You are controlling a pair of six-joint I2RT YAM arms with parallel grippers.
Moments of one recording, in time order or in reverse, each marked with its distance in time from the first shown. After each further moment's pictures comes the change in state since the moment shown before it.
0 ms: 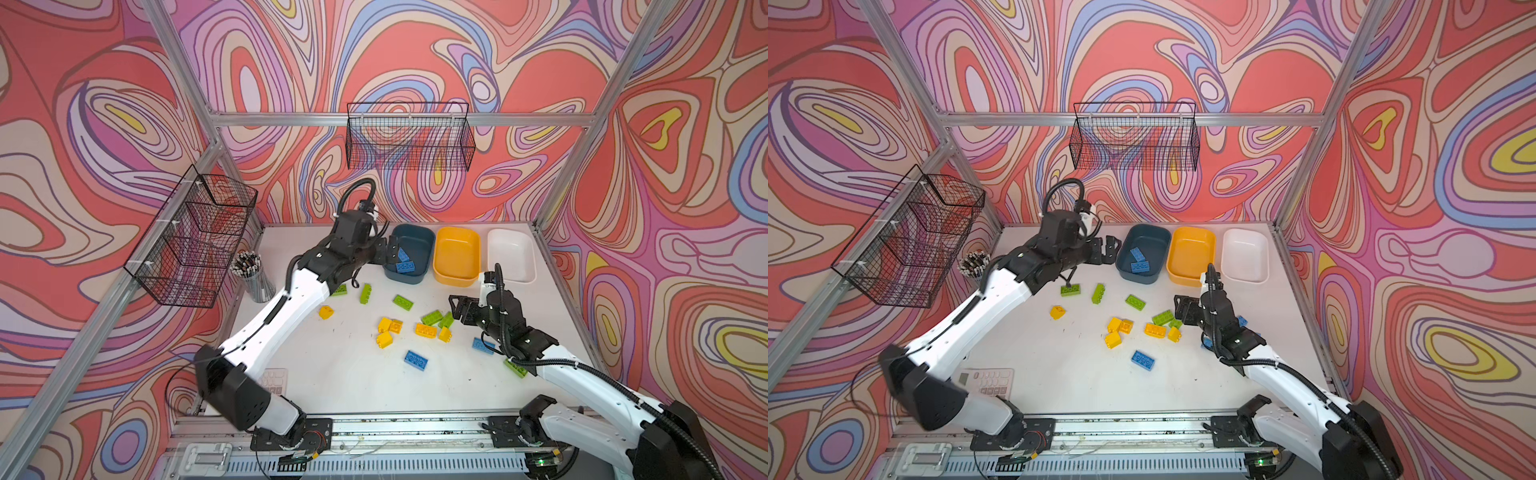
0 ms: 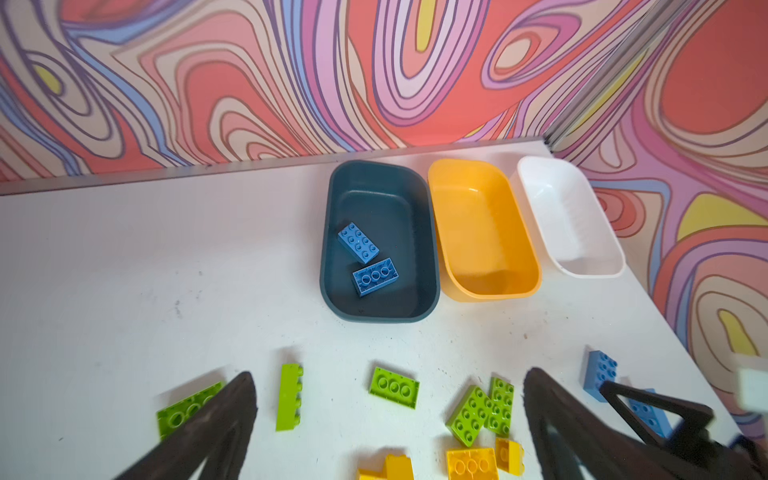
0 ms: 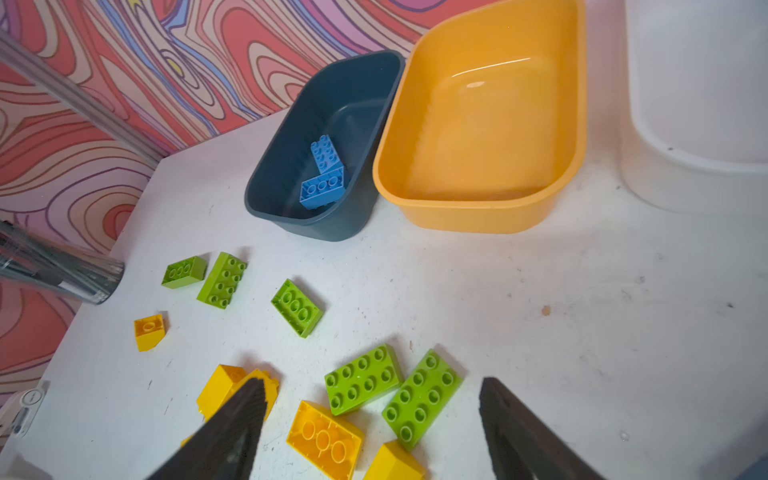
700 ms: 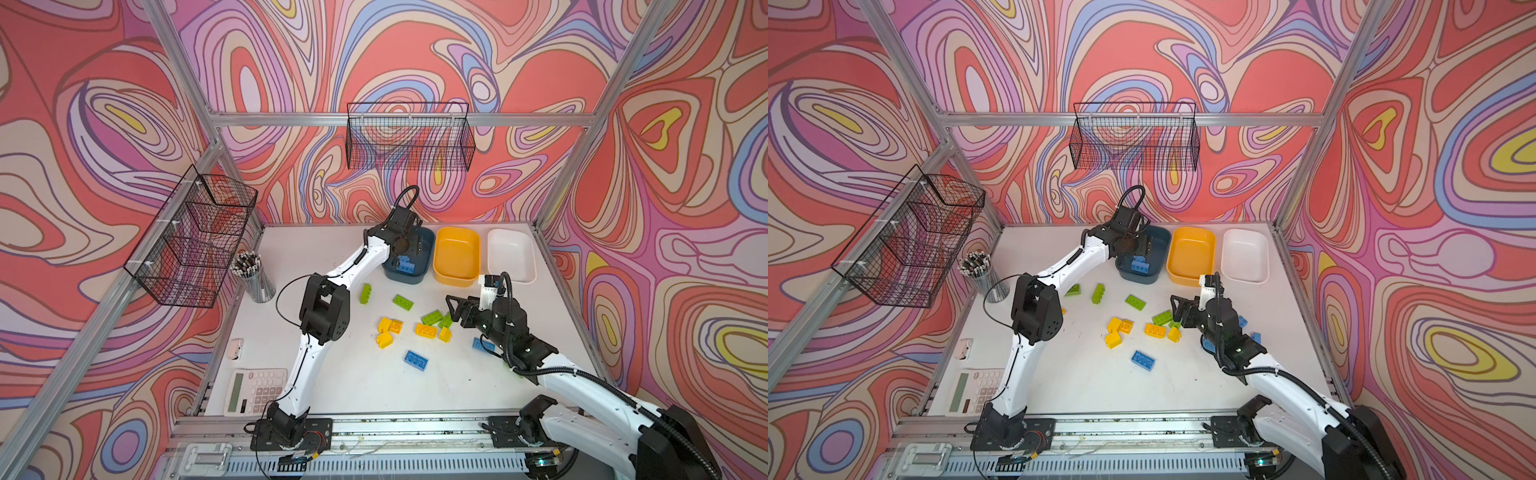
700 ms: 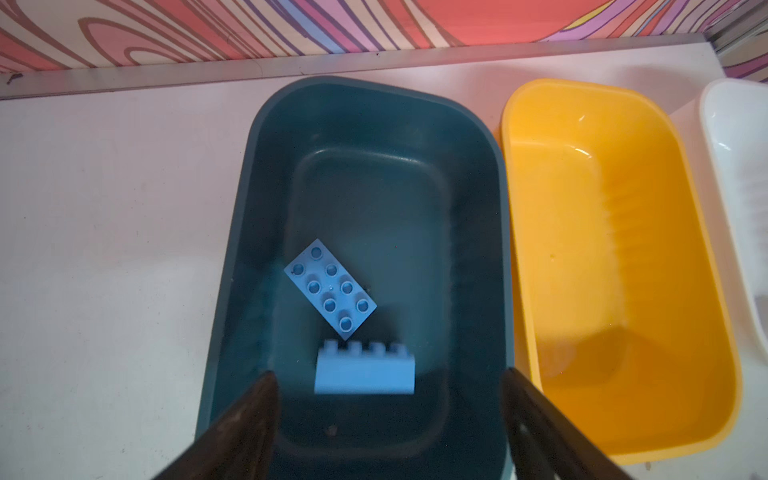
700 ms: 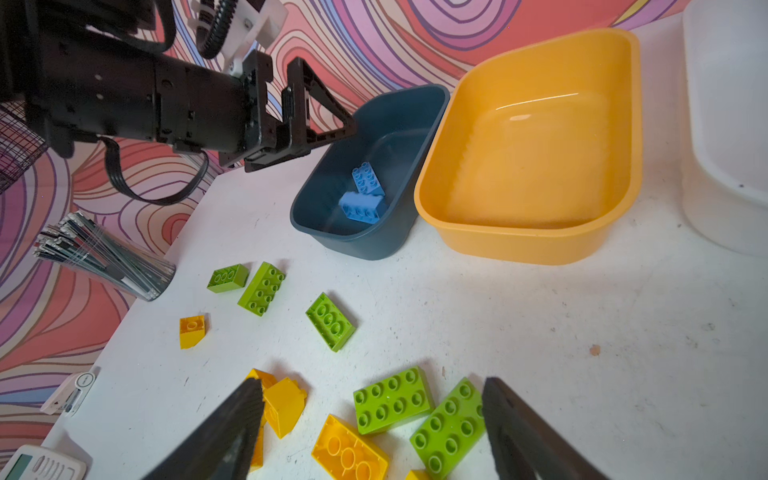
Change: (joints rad) left arm 0.003 0.937 0.710 -0.094 0.039 -0.051; right arm 0.000 -0.037 -0.130 0.278 -0.102 -0.046
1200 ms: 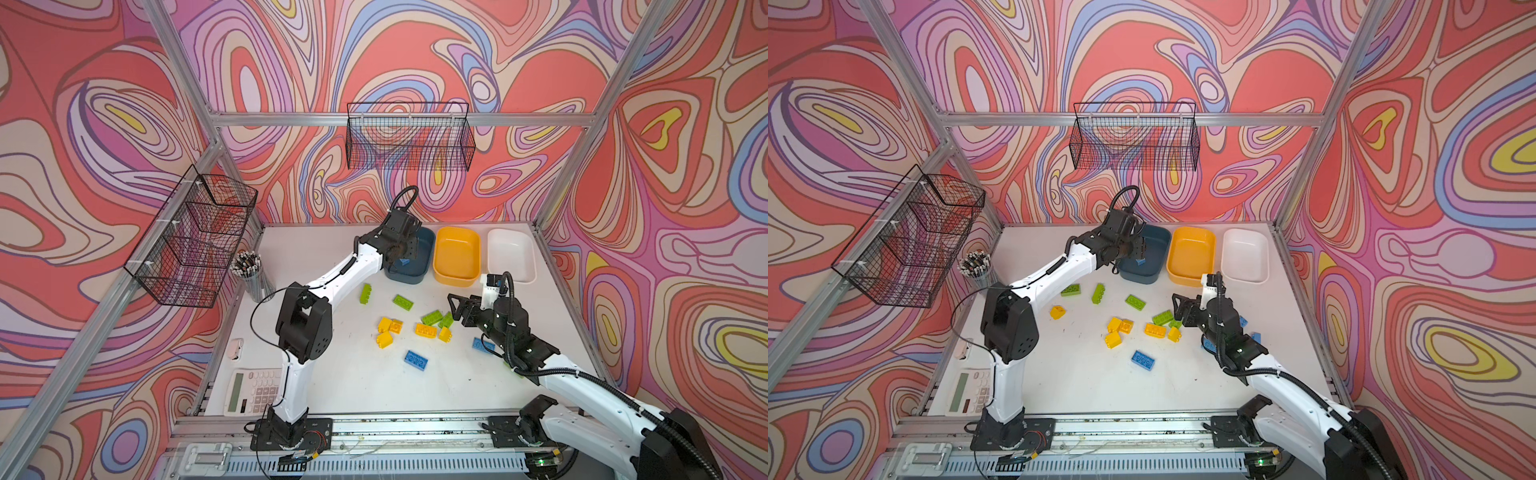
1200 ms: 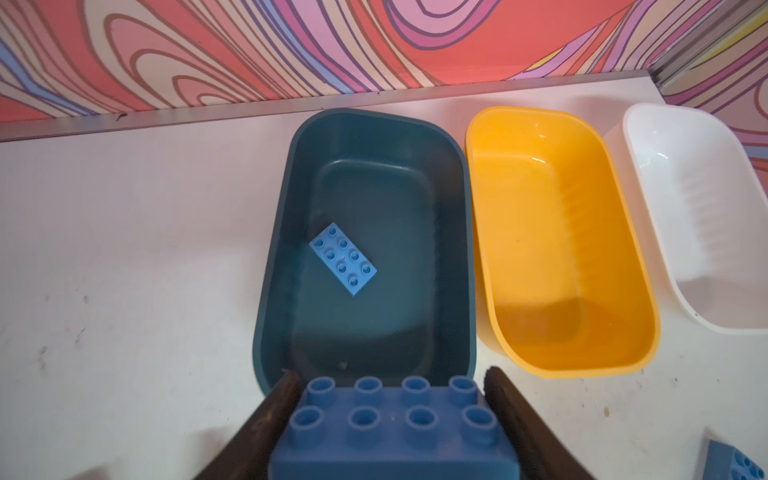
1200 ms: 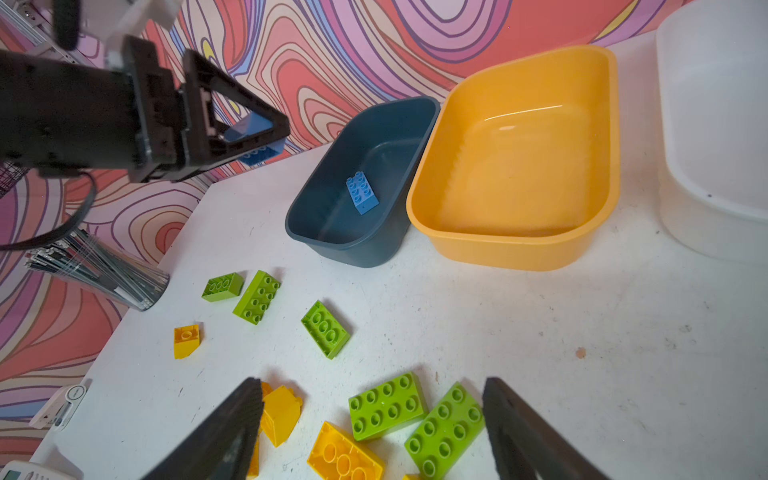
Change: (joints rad) left arm -0.035 -0.215 -0.252 0.099 -0.077 0.004; right arm 0.000 -0.016 0.006 -0.012 0.025 0.000
